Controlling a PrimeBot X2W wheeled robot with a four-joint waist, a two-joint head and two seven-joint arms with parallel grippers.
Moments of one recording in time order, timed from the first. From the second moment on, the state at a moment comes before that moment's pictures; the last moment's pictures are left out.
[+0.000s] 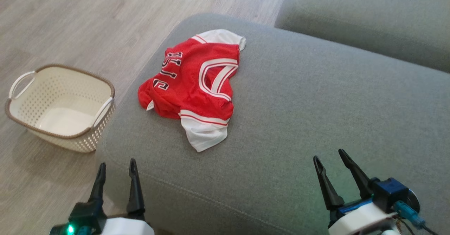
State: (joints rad) left arm 0.20 0.06 -0.17 0.00 -0.14 0.18 -0.26; right arm 0.09 -0.04 0.05 0.16 0.11 0.13 -0.26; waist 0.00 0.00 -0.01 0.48
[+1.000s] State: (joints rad) left arm -0.73 0.09 -0.04 0.53 -0.24 -0.04 -0.06; right arm -0.11 -0.05 -0.06 0.10 -0.07 0.13 -0.26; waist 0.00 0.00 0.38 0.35
